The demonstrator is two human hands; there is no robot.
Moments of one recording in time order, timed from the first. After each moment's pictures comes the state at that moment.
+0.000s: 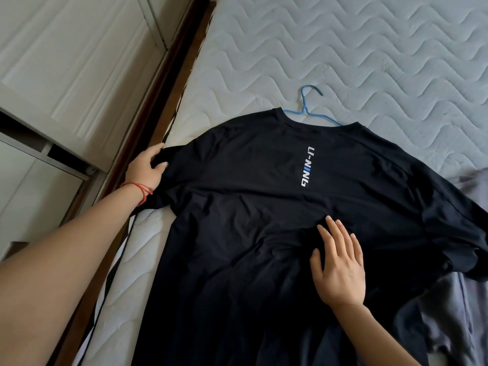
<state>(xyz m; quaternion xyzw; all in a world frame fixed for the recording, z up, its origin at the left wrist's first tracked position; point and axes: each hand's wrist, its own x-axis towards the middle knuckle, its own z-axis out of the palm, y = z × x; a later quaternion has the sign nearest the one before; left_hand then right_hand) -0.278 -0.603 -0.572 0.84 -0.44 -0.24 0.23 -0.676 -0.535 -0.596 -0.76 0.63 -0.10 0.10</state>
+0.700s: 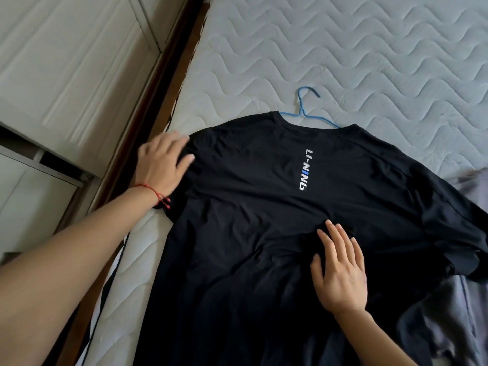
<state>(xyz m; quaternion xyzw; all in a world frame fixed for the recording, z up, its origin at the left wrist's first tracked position) -0.305 -0.626 -0.561 0.76 -0.65 -0.02 0.05 -0.674 -0.536 -0.596 -0.76 0.63 -0.10 0.10</state>
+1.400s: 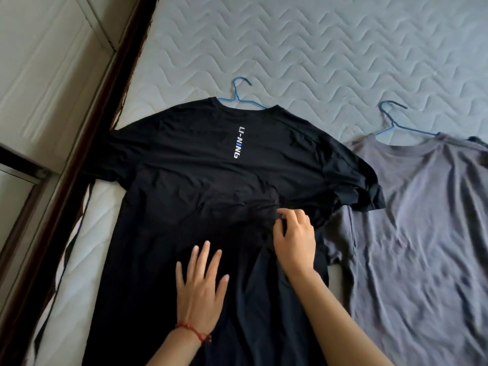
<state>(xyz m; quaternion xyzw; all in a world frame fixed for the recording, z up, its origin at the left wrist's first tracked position) -0.556 -0.373 -0.565 0.76 -0.62 -0.21 0.02 -0.717 -0.489 -0.533 -0.65 0.71 -0.22 0.18</state>
